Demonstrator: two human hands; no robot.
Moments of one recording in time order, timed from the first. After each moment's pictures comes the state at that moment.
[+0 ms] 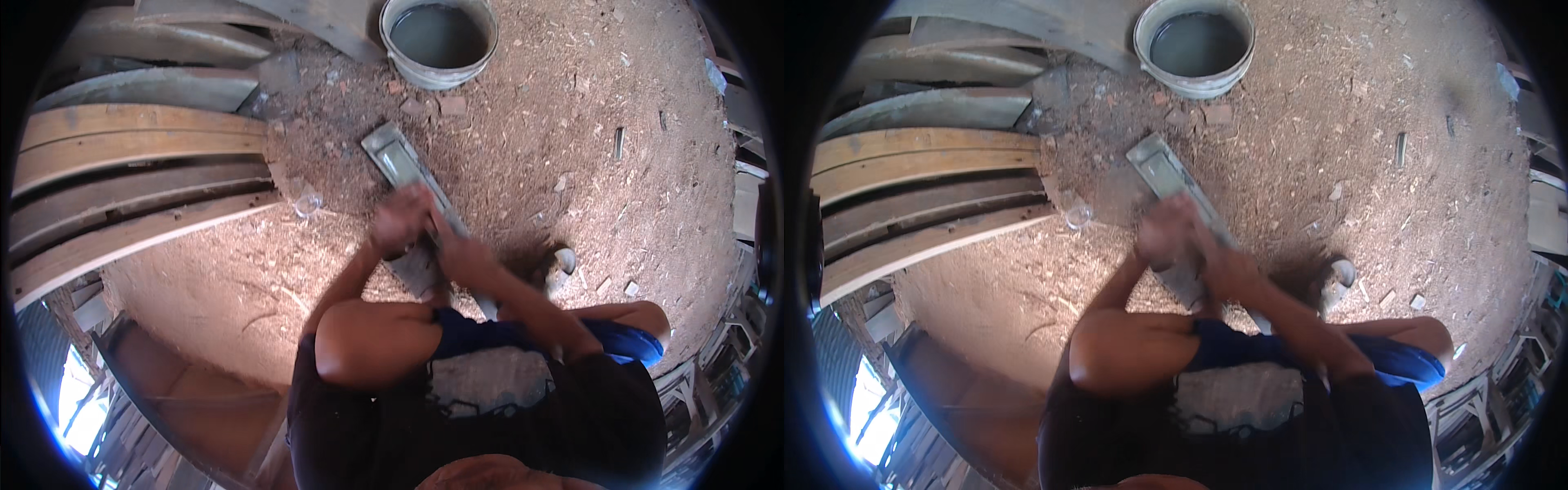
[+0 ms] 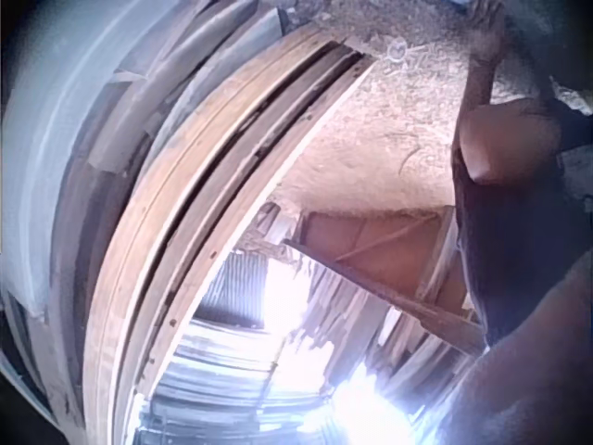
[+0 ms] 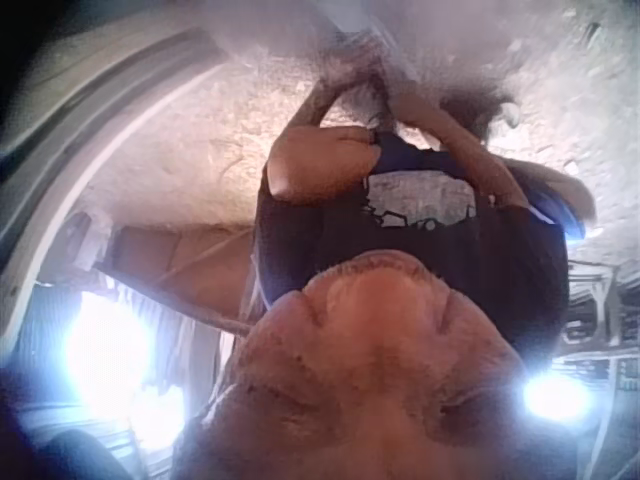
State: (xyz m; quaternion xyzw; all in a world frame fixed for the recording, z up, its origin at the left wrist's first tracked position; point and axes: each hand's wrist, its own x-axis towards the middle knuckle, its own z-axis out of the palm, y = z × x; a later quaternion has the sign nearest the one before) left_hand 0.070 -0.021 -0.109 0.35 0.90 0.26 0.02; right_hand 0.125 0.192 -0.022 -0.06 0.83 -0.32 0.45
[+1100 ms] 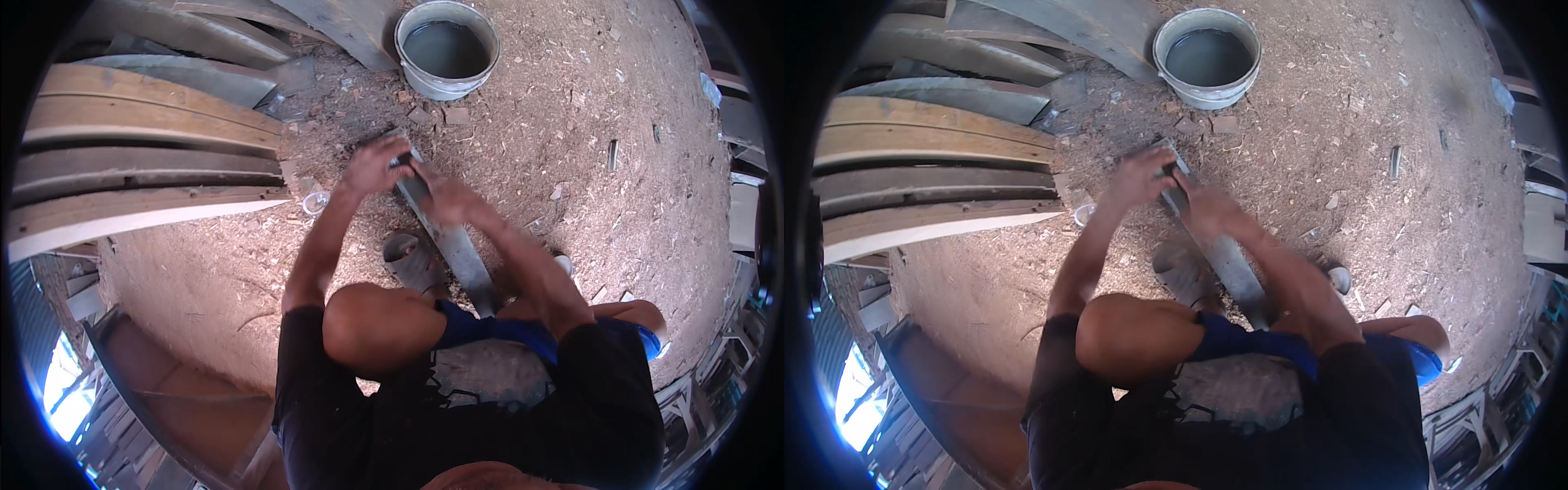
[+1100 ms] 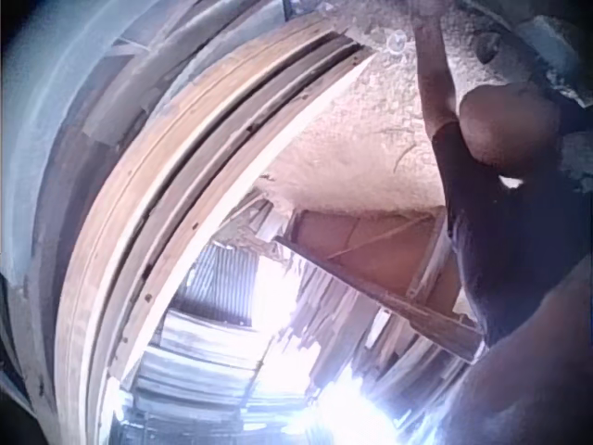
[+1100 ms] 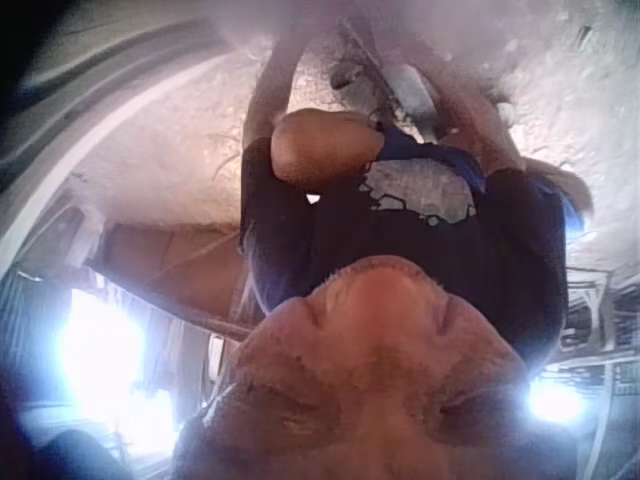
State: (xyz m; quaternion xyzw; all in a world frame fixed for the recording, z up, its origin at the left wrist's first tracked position) left_hand -0.039 -0.047 -0.073 0.31 0.90 0.30 0.02; right_hand -0.004 0.172 -0.001 -0.10 0.83 -0.36 0.42
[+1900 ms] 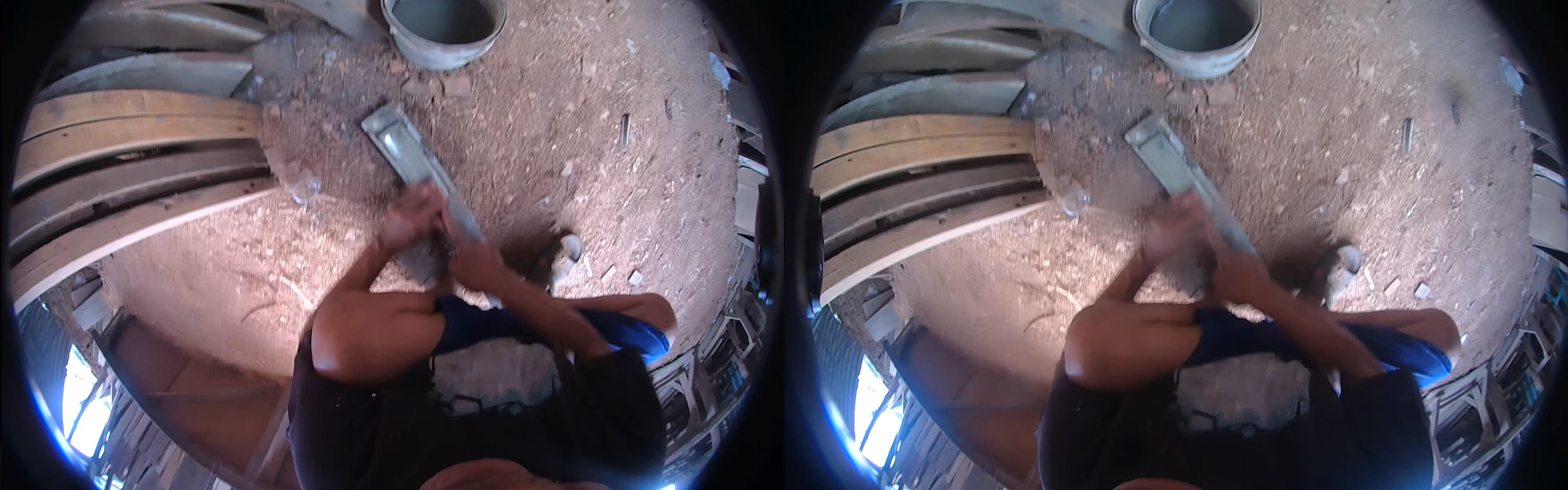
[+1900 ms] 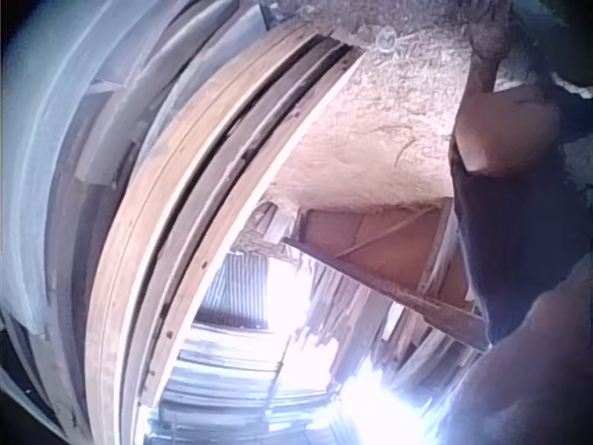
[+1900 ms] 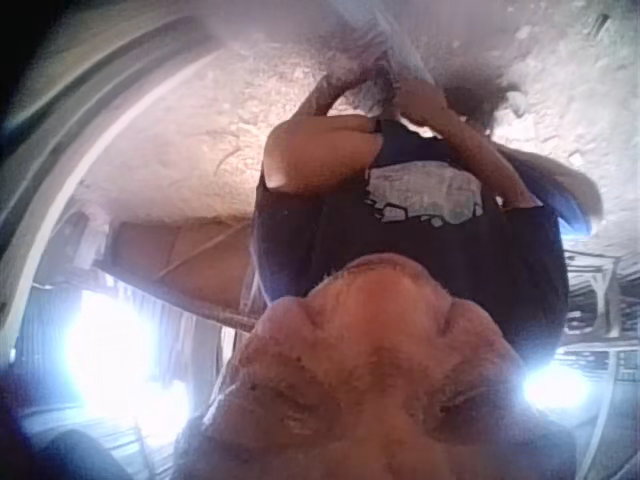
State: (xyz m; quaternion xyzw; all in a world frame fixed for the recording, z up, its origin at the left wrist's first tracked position) left_hand 0.109 -0.019 -0.141 0.33 0.86 0.38 -0.02; right_hand 0.146 0.196 -0.027 -0.06 0.83 -0.31 0.47
